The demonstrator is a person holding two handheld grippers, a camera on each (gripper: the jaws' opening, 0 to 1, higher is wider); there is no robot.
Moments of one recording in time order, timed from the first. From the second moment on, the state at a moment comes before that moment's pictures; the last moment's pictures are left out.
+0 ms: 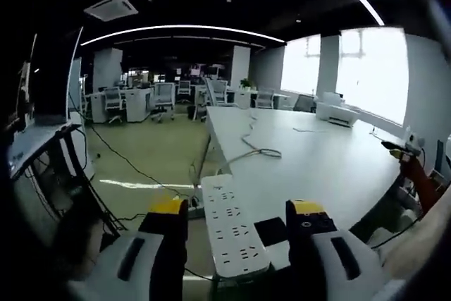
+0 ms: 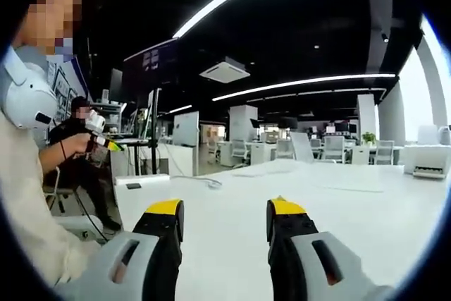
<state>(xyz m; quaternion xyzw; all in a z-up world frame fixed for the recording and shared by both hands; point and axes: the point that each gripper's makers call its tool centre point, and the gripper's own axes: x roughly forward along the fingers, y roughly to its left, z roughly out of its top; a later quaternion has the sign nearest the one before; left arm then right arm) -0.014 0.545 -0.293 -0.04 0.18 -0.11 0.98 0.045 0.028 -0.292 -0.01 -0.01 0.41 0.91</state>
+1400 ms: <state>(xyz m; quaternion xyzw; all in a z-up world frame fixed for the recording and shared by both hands) -0.022 0.533 -0.383 -0.03 0.41 -0.15 0.90 0.047 0.023 -0.309 0.02 0.00 0.42 0.91</state>
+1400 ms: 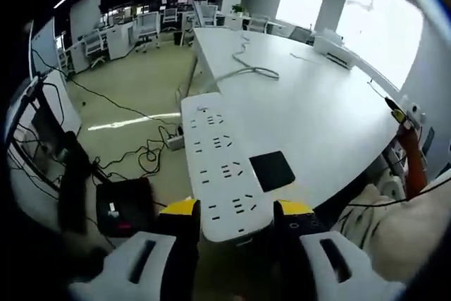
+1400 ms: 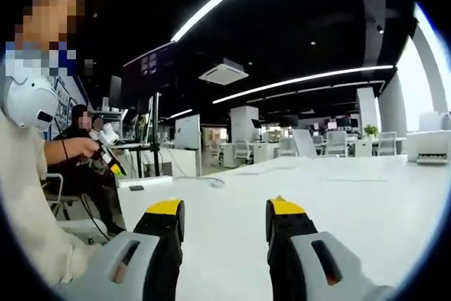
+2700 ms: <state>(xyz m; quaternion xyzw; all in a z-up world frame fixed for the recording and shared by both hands) -0.024 0.530 -0.399 0.00 0.47 -0.16 0.87 0.047 0.017 -0.319 0.03 0.00 0.41 0.91</state>
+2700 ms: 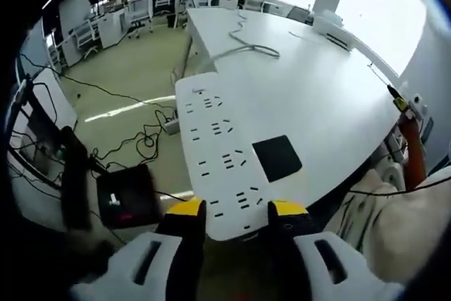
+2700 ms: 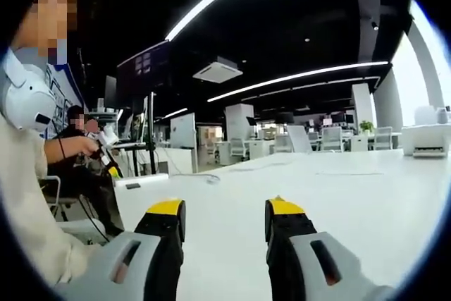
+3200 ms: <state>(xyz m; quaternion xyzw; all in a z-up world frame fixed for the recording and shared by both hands) -0.023 0.530 -0.399 -0.02 0.47 -0.16 0.87 0.049 0.015 -0.322 0.03 0.01 0.40 0.91</state>
